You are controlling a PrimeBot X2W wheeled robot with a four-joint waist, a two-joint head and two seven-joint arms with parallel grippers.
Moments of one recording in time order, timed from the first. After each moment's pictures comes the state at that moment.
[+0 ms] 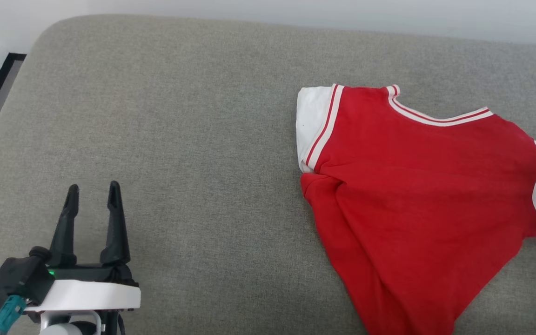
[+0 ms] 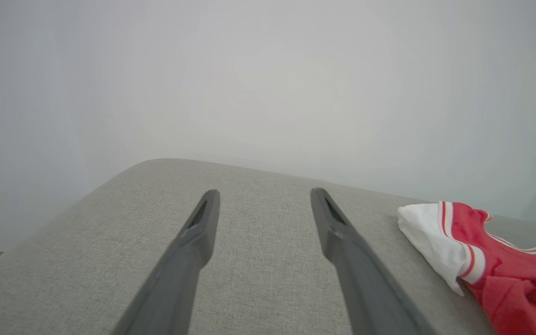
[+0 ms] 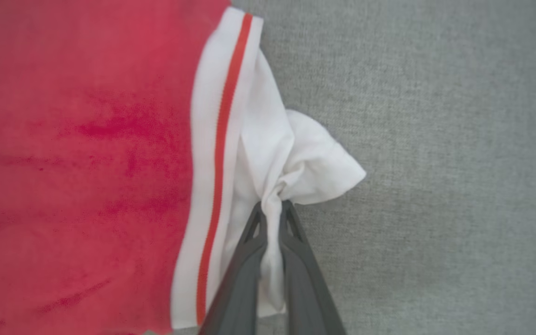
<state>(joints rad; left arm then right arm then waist) -0.04 0.10 0.06 -0.02 -0.31 -0.13 -0.26 -0.48 -0.59 0.03 0.56 0.52 0.13 0.71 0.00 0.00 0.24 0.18</state>
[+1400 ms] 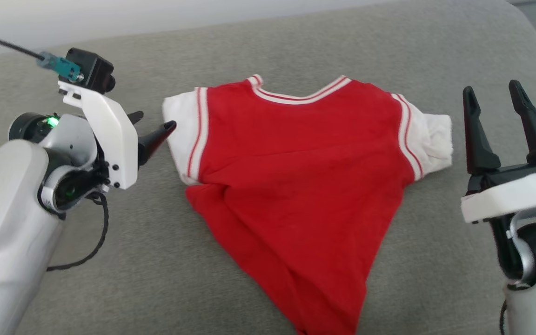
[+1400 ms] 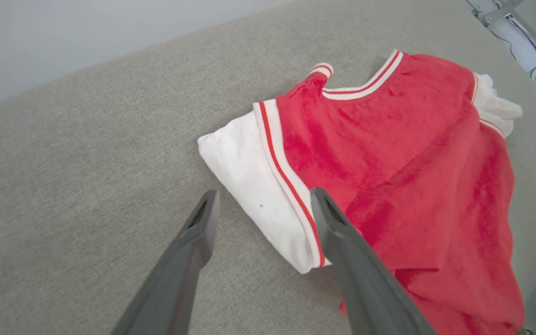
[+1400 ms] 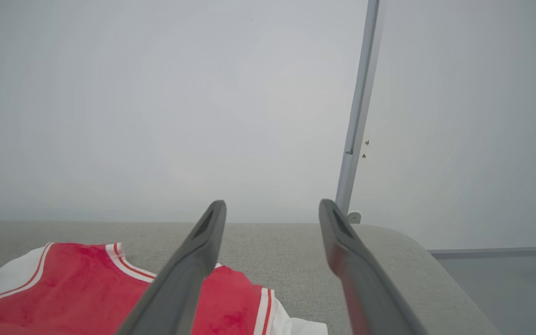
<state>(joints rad) -0.77 0.55 -0.53 0.31 -0.86 -0.13 0.62 -0.32 -0.15 -0.05 -0.05 0.23 0.13 0.02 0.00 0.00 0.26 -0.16</state>
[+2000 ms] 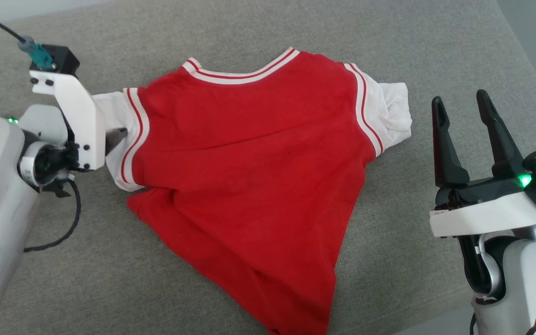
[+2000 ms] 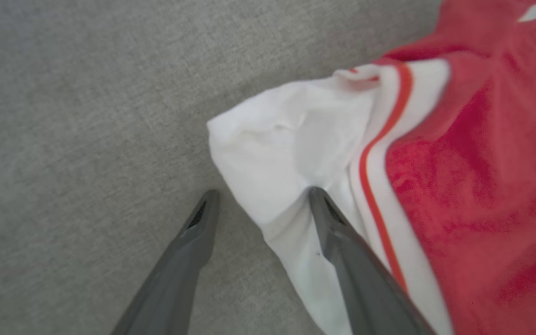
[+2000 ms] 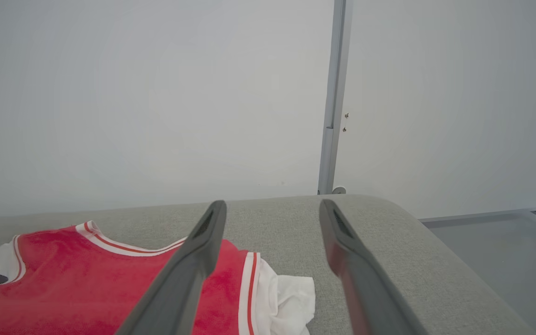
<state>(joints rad) -0.91 0.56 -0.58 0.61 -0.82 -0.05 0.78 -0.28 -0.06 0.01 -0.06 0.22 0.13 -0.12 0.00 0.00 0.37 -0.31</state>
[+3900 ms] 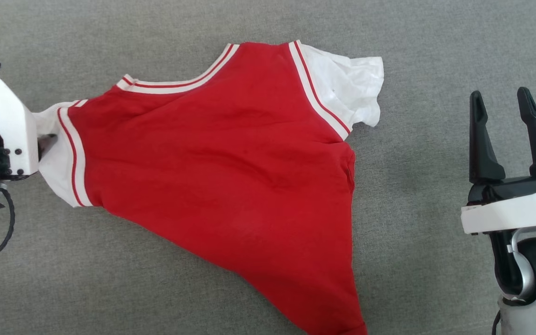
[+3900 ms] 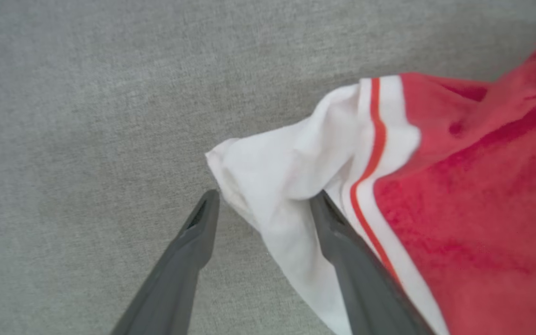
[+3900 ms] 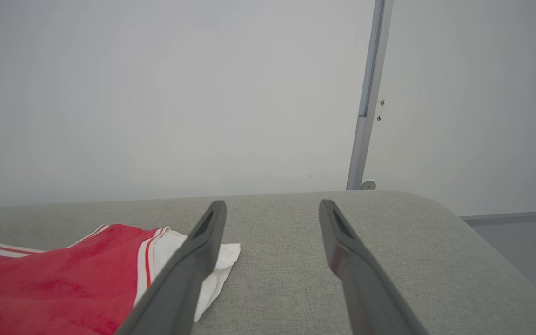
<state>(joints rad) -0.84 0.77 -0.54 0.43 -0.85 0.09 0.87 -0.25 -0.06 -0.09 -0.16 0.20 0.13 -0.02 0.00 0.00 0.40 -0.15</state>
